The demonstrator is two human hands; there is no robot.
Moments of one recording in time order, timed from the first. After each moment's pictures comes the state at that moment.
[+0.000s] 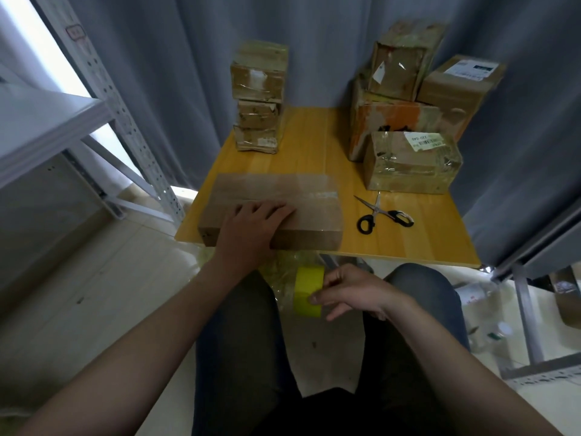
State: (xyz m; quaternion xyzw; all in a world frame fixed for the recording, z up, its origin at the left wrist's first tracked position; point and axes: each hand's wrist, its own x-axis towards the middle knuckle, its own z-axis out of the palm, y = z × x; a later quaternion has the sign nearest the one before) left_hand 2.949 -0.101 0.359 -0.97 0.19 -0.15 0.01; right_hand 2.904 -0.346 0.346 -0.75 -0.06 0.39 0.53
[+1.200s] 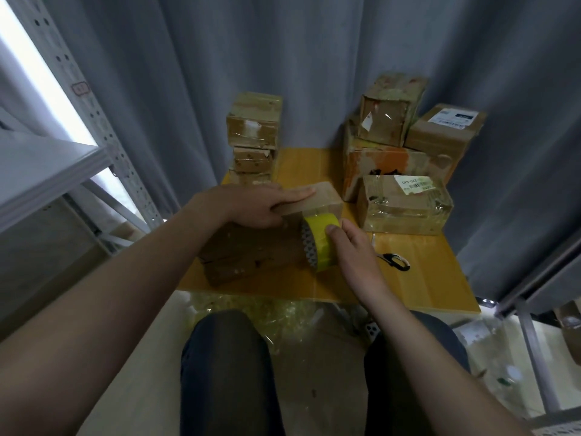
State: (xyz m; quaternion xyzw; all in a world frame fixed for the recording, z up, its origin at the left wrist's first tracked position) left_hand 3.056 -0.114 0.501 -0.95 0.27 0.18 -0.03; right_hand 2.965 -0.323 0.419 -0.75 -0.06 -0.02 0.66
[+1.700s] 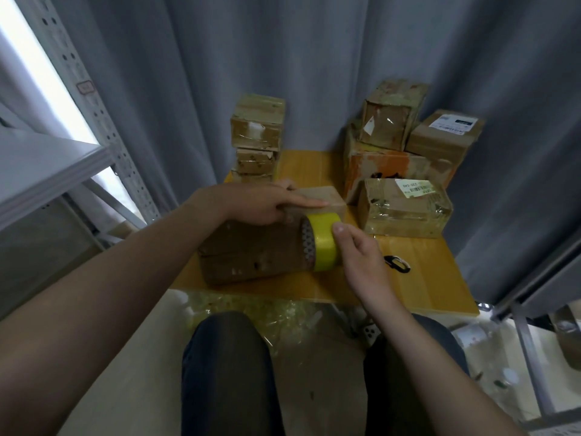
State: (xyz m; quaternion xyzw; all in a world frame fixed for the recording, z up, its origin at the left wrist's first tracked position) left_hand 3.054 -0.110 0.508 -0.92 0.34 0.16 -0.08; right_hand 2.951 -0.323 0.424 -0.75 -0.08 -0.07 0.65
